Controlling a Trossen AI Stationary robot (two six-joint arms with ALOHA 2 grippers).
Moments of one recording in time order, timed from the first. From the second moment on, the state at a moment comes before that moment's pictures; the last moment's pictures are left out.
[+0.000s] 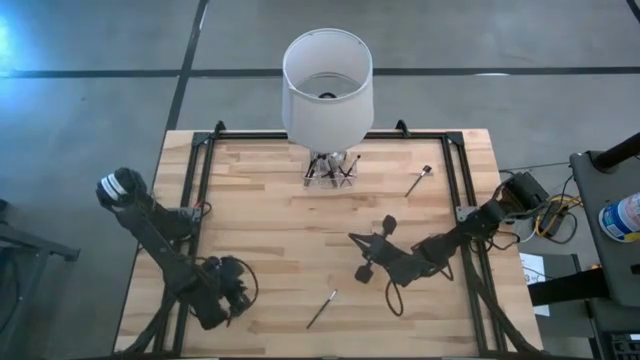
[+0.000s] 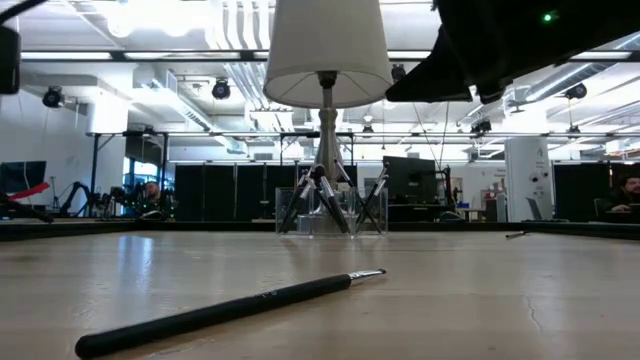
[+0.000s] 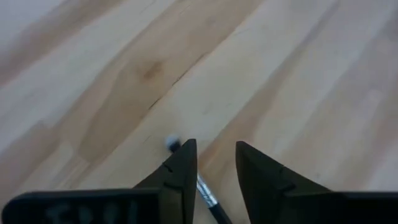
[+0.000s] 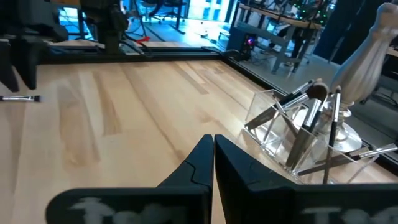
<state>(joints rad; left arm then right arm) -0.96 1.44 0.76 -0.64 -0.41 -1.73 0.52 1.64 0.69 0.53 1.04 0.23</state>
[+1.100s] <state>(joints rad) -1.01 1.42 0.69 -0.58 -0.45 -1.80 0.54 1.64 0.69 0.53 1.04 0.23</state>
